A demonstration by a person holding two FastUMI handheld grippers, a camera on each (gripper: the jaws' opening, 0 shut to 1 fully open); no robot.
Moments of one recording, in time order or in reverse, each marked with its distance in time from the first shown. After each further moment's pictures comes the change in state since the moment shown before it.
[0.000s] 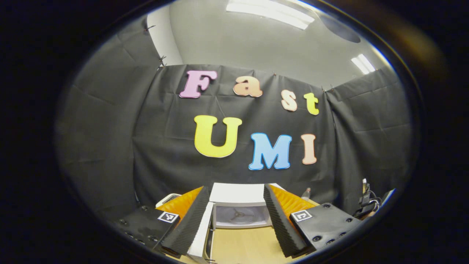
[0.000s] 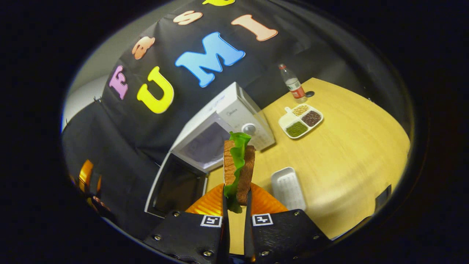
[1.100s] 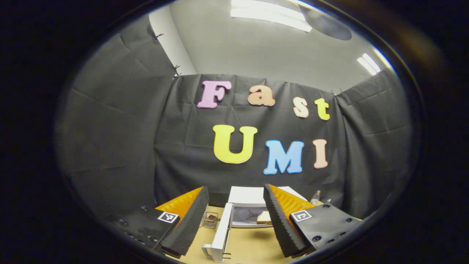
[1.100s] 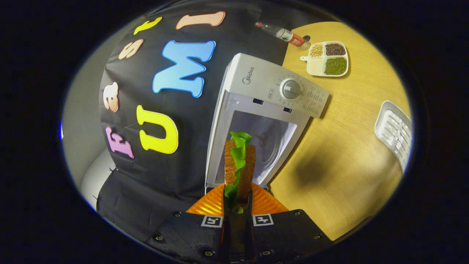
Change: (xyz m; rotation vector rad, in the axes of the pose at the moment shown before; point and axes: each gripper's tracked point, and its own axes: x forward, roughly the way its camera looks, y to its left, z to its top) left arm -0.071 0.040 0.035 0.028 -0.025 0.137; right arm 0.192 0.076 -0.020 0.534 -0.058 0.126
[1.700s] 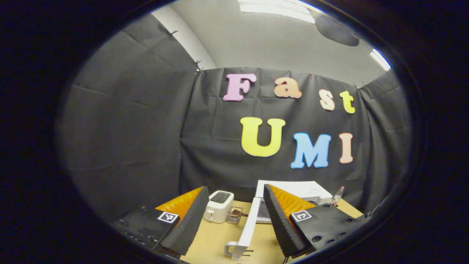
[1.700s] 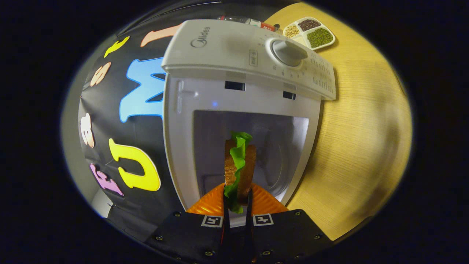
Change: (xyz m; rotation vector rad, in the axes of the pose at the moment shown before) left arm 0.001 0.071 -0.022 0.007 0.082 0.199; right arm 0.140 -0.017 0.022 0.238 -0.211 -0.076
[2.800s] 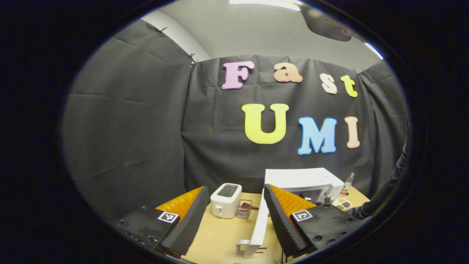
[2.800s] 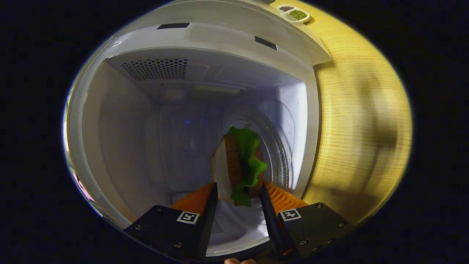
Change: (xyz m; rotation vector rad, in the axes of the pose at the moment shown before) left arm 0.031 0.003 -0.023 0.067 0.069 0.001; right arm 0.072 -0.040 -0.015 0.033 -0.126 -0.104
